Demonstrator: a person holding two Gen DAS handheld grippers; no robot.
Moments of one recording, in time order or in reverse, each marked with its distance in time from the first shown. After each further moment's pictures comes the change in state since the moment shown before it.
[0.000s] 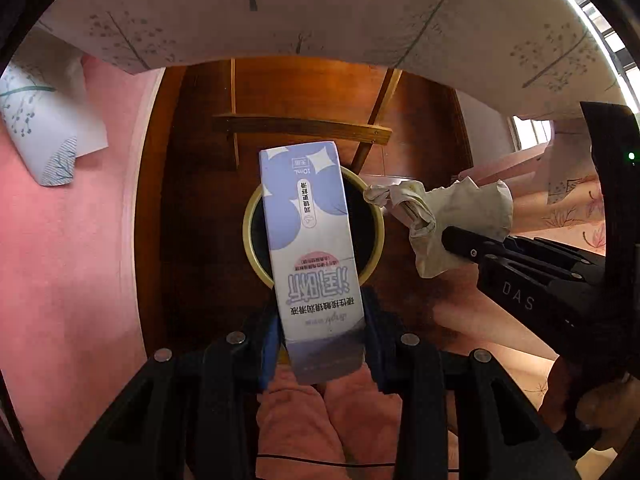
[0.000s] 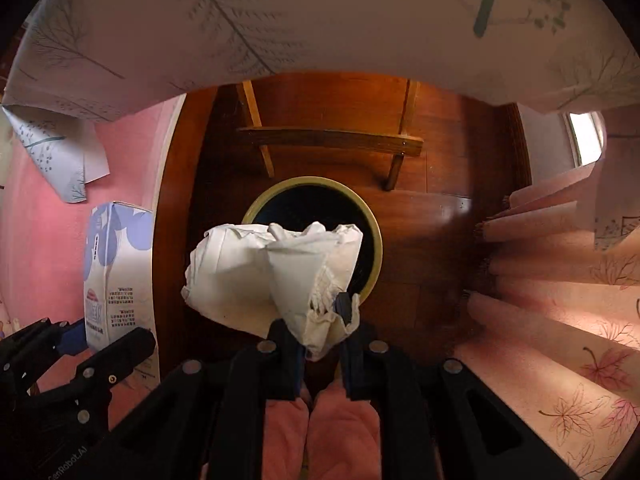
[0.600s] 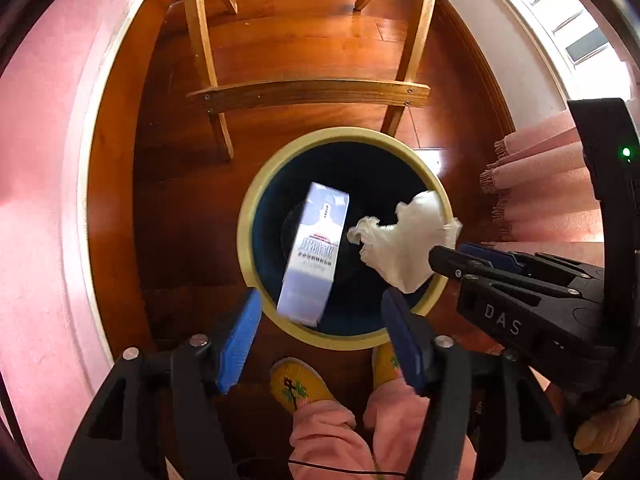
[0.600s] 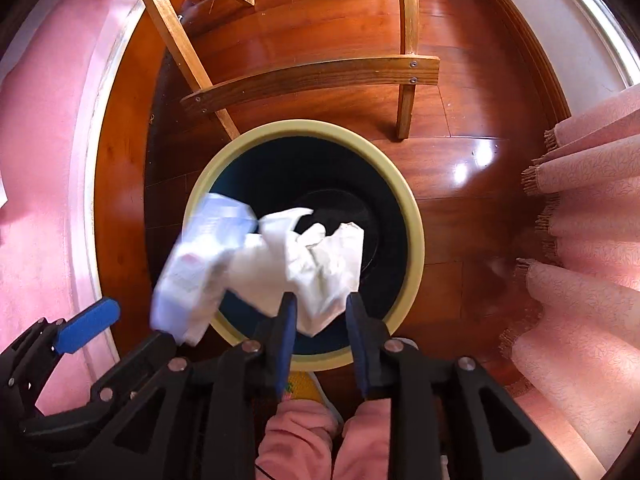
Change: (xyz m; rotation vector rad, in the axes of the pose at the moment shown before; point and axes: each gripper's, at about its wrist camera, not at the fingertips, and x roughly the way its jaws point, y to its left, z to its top) left arm 0.138 0.020 0.016 0.111 0.031 0.091; right arm 0.150 -0.021 0.006 0.160 0.078 0.055
